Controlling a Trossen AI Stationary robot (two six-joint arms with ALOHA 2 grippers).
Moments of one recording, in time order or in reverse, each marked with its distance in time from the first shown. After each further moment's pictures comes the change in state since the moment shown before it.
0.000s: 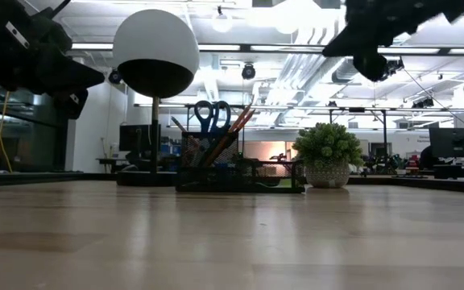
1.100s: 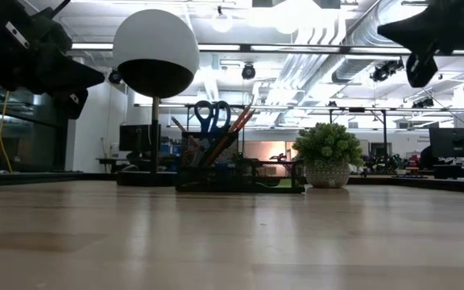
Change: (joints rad) left arm 0.000 0.000 0.000 0.000 0.000 0.000; right arm 0.340 -0.754 -0.514 0.342 0.424 -0.083
